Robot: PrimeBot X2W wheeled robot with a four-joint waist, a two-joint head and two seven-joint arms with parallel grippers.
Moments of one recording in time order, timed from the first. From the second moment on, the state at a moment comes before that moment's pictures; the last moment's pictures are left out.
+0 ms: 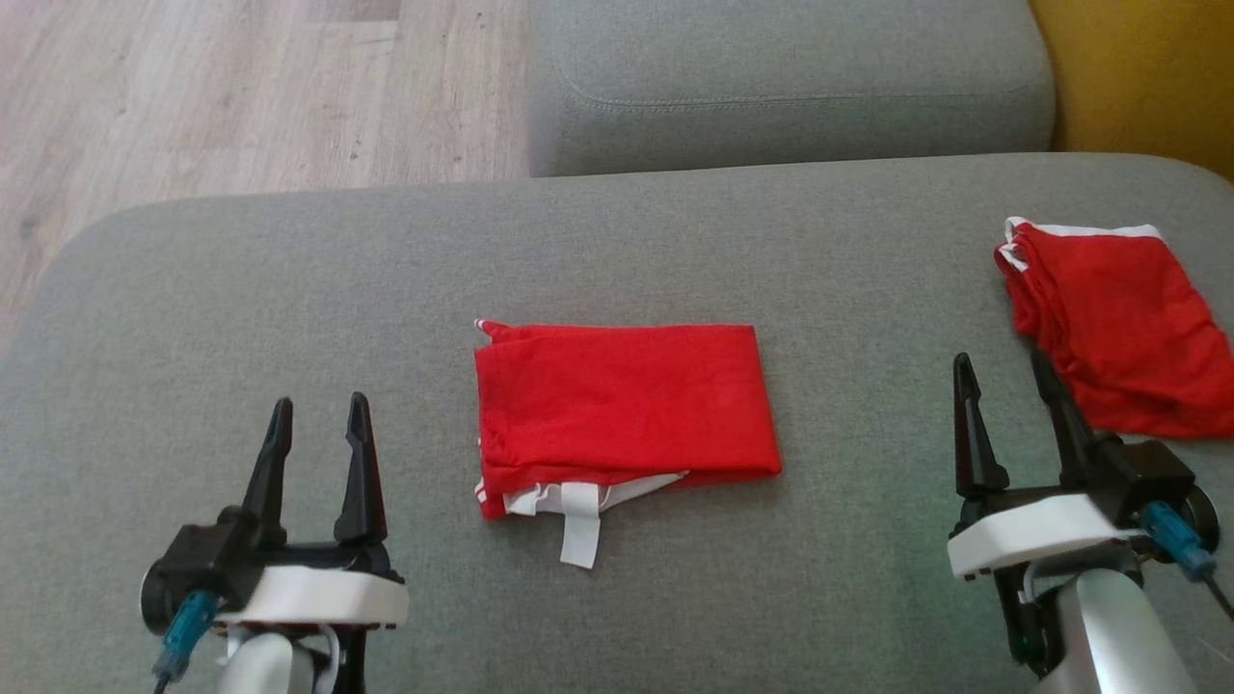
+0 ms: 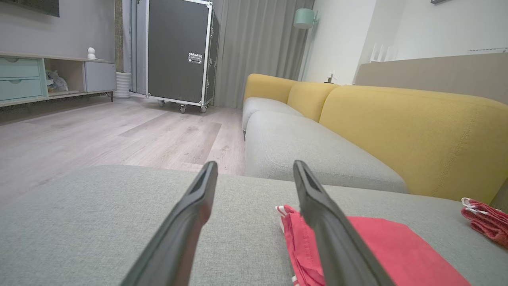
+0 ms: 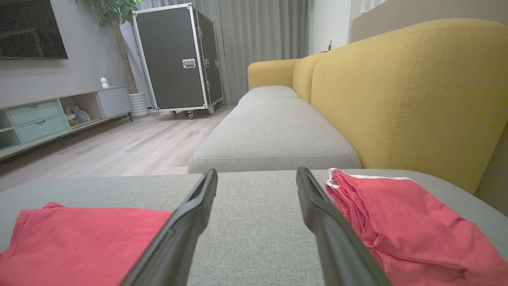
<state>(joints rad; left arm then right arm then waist) -0.09 0.05 -0.06 0.29 -0.24 -0.11 -0.25 -0.13 -0.05 -0.03 0.35 0.07 0.13 -0.25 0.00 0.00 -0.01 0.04</state>
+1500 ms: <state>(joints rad) -0.18 0.05 -0.18 0.34 -0.28 -0.12 -0.25 -0.53 -0.06 0.32 1.05 0.35 0.13 -0.10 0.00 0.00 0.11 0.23</state>
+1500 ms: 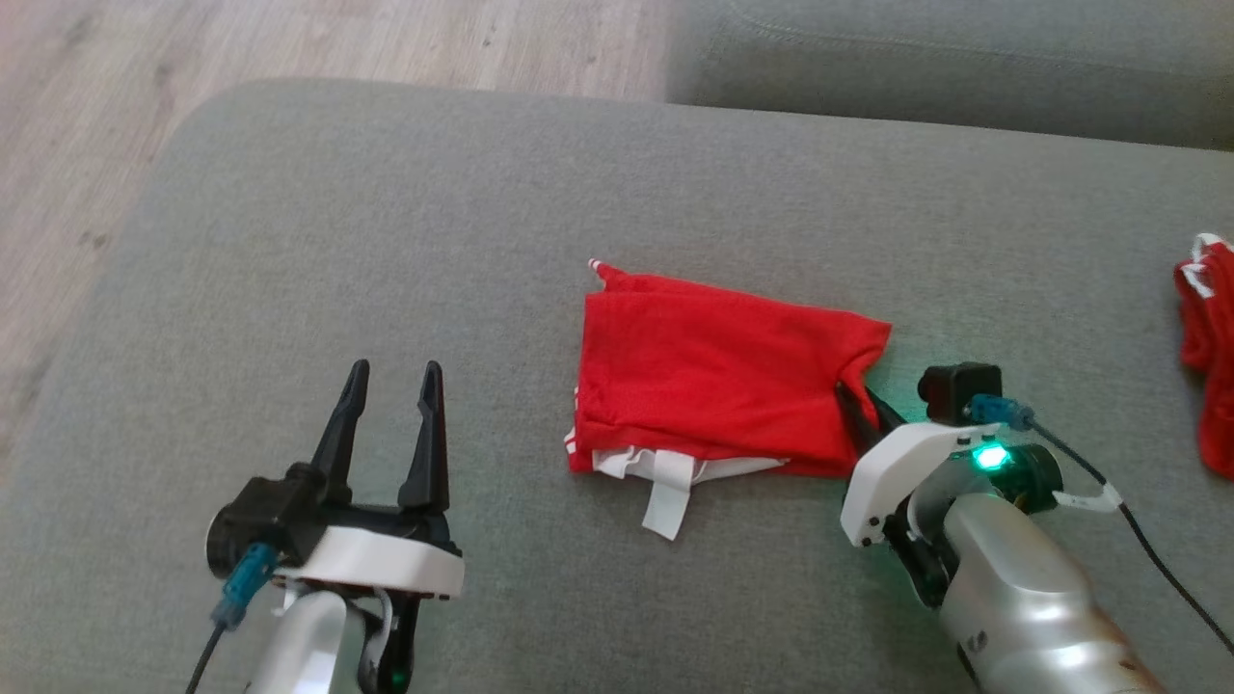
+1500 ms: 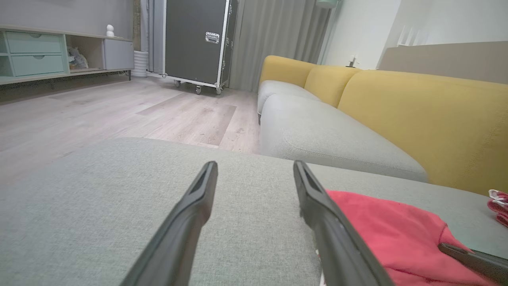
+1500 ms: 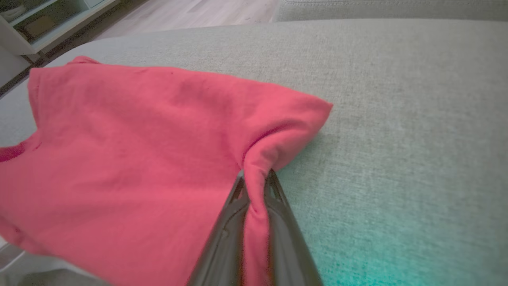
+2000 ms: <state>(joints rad) -0.15 0.05 -0.23 0.32 -0.28 -0.10 -0.25 -0.59 -0.15 0.40 1.05 0.07 0.13 -0.24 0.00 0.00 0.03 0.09</state>
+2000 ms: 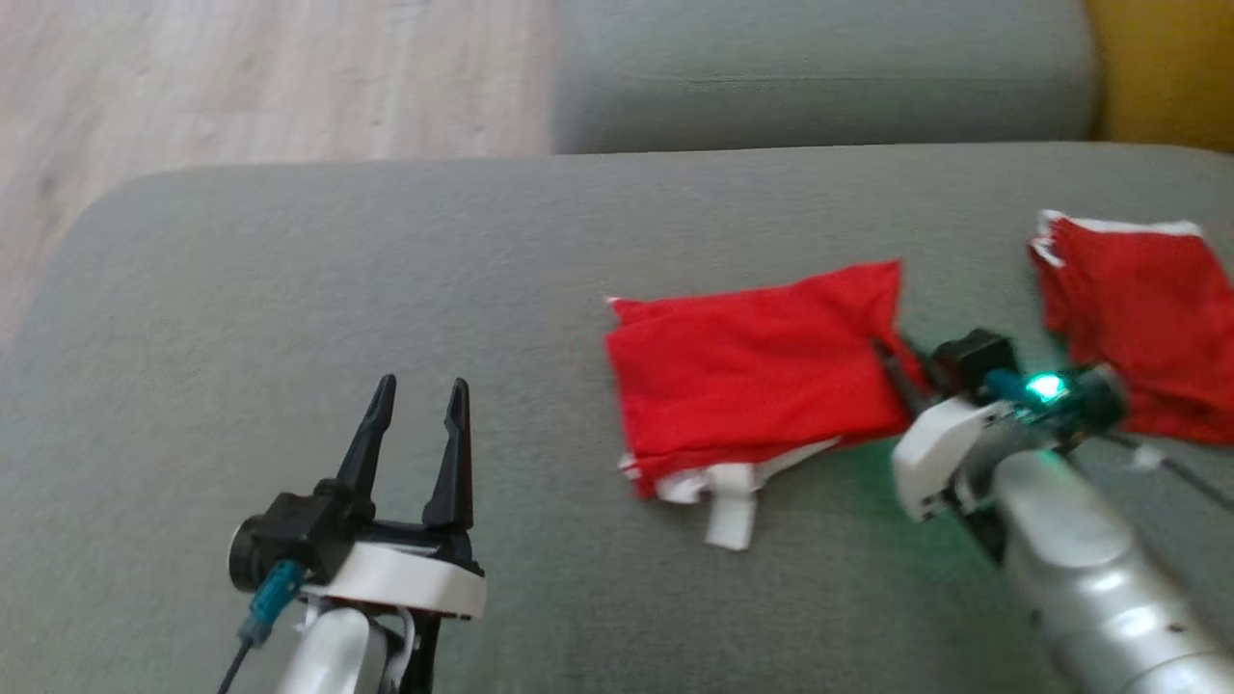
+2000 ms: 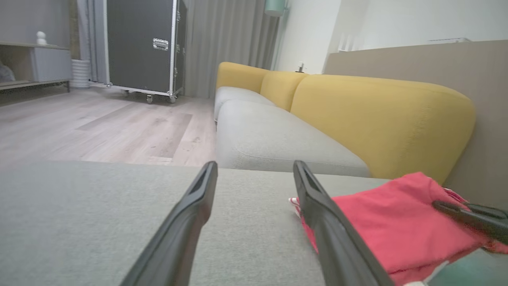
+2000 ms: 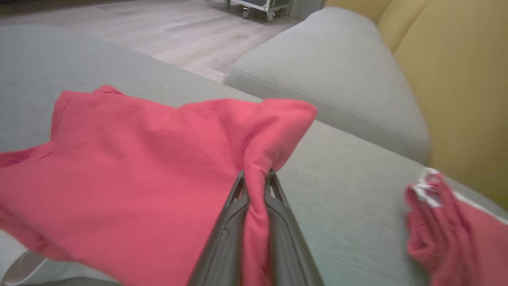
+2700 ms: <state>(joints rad) -0.28 0.05 -0.29 0.29 -0.28 -0.10 -0.25 -0.84 -0.55 0.29 1.04 0.03 0.13 -0.11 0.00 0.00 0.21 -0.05</state>
